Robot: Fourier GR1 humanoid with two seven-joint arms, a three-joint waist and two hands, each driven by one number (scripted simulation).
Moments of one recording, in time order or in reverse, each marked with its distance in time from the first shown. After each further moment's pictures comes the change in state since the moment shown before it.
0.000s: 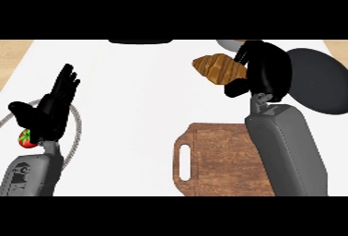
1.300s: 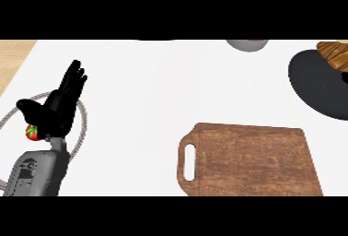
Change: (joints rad) left arm -0.031 -0.020 -0.021 0.002 -0.010 -0.014 -0.007; right arm -0.104 -0.524 -0.559 0.880 -0.248 -0.486 -0.676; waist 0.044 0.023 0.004
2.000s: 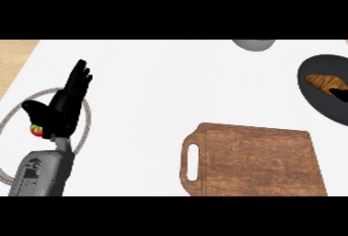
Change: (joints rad) left arm -0.003 -0.020 -0.018 -0.008 -0.003 -0.001 -0.003; right arm -0.036 -0.061 -0.179 0.325 -0.178 0.145 -0.216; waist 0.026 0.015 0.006
